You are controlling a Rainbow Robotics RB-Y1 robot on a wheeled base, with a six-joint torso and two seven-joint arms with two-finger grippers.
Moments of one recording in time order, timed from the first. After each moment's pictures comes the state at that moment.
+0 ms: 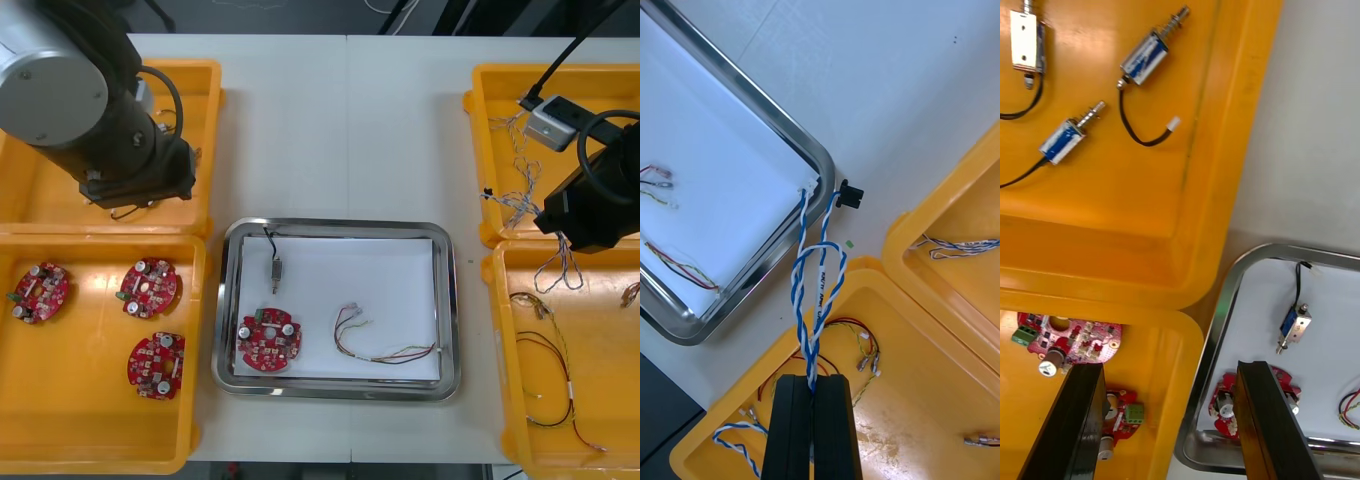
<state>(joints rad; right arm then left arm) -0.53 -0.86 -0.04 -2.18 -1.17 1.92 1.54 -0.78 0.79 -0.34 -1.96 0.88 1.86 -0.57</state>
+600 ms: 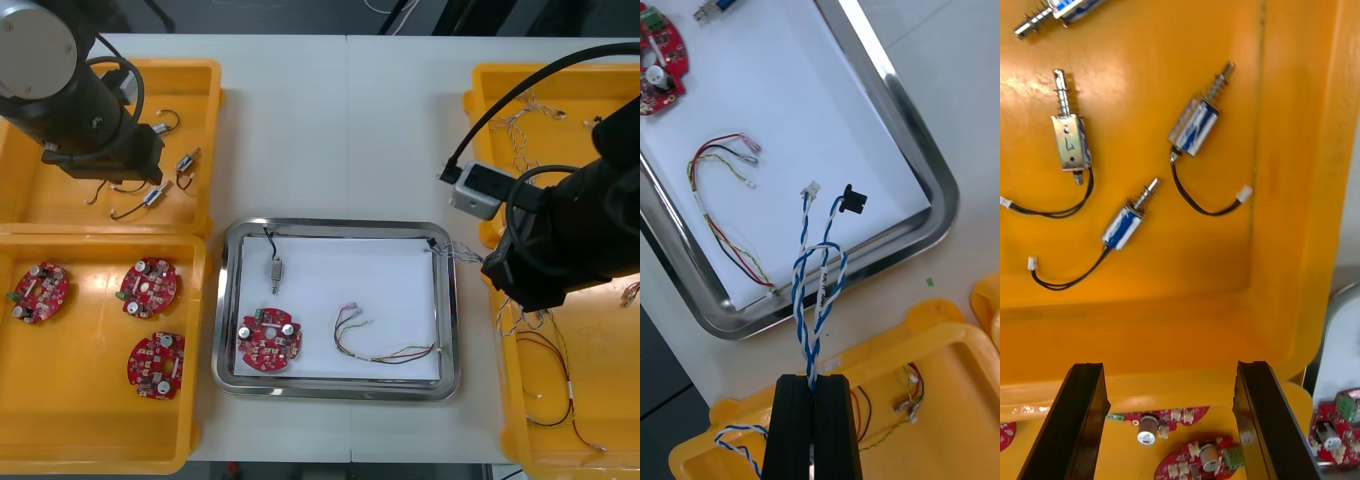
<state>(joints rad) -0.55 -0.98 0.26 -2.34 -1.20 1.73 1.54 -0.81 0.81 -0.29 -1.65 0.89 1.74 -1.05</state>
